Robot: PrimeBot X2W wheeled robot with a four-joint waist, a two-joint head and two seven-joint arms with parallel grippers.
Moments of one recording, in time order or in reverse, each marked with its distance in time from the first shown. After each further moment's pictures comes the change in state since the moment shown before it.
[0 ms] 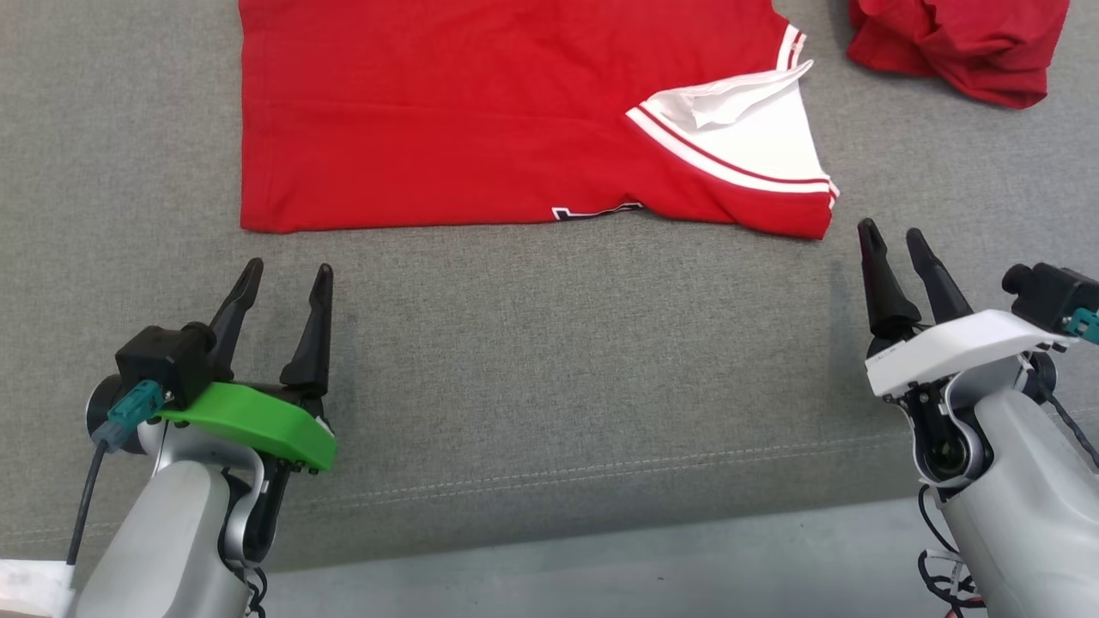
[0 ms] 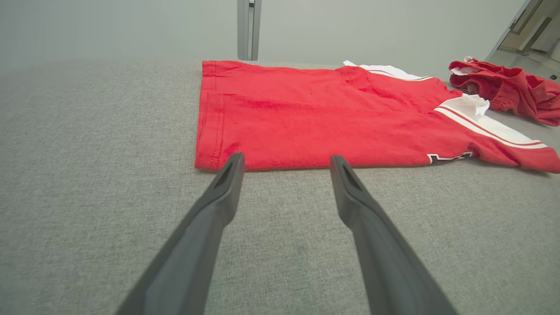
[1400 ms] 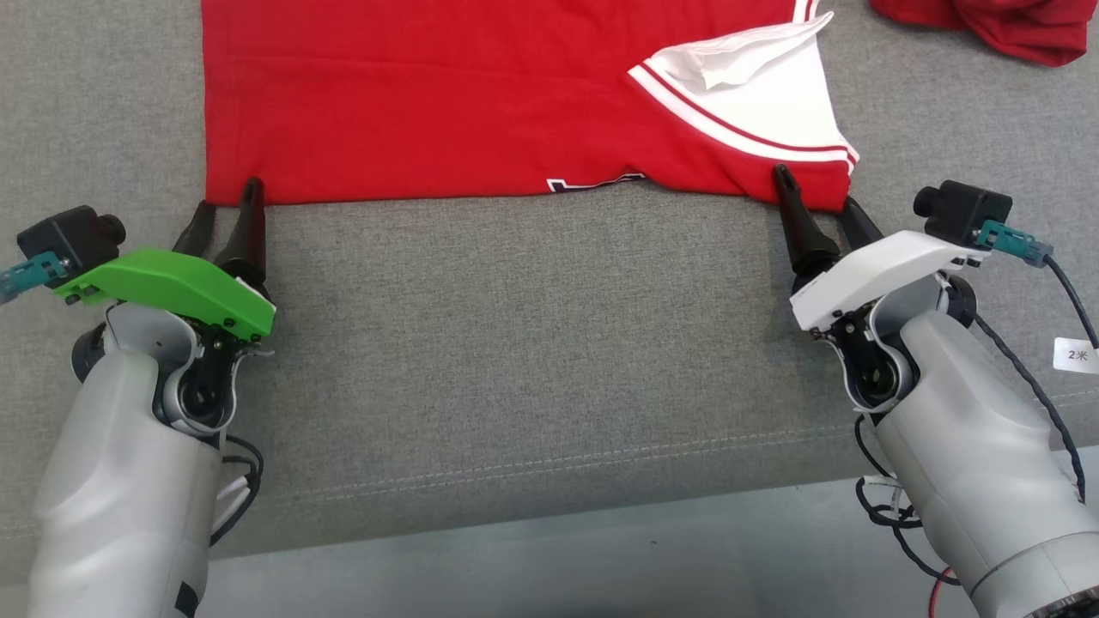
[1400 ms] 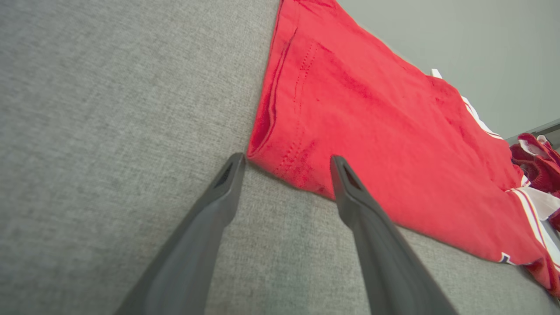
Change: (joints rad) left arm -0.295 -0.093 0.154 0.353 -0.329 -0.050 0.214; right arm -0.276 0.094 0.121 0.290 0.034 0.037 0.030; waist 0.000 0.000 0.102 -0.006
